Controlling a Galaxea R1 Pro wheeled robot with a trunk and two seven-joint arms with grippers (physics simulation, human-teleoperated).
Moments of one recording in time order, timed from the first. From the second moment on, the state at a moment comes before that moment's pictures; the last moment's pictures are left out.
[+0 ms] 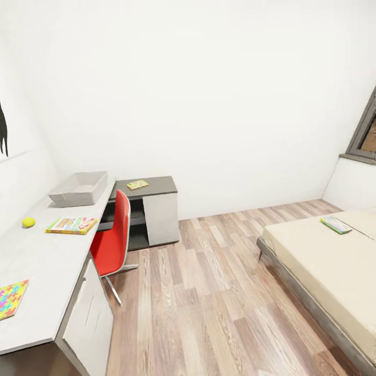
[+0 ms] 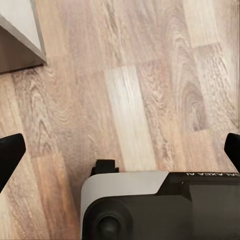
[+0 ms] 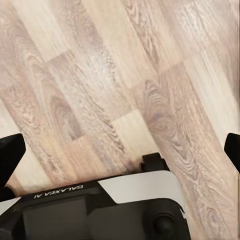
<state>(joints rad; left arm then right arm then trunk) -0.18 0.00 -0.01 -0.18 0.04 -0.18 -0.02 -0.36 0.06 -0.19 -0.26 -0.04 0.20 -0.10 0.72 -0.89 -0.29</state>
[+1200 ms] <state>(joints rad) -0.18 0.00 -0.01 -0.18 0.04 -0.19 -0.01 -0.36 0.07 -0.18 -0.26 -0.04 0.20 -0.10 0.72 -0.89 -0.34</state>
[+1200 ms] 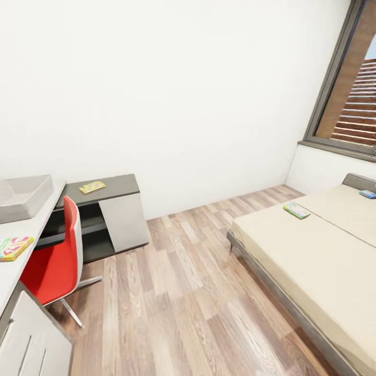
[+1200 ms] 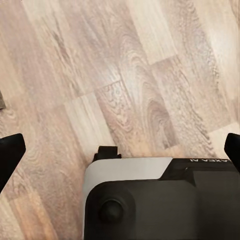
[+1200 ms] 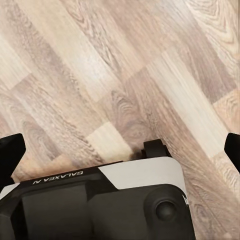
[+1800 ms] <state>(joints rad) -0.18 0.01 -0.01 -0.18 0.05 -0.19 -0.01 -0.36 0.09 -0.18 -0.26 -0.04 0.20 -0.10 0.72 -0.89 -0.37</state>
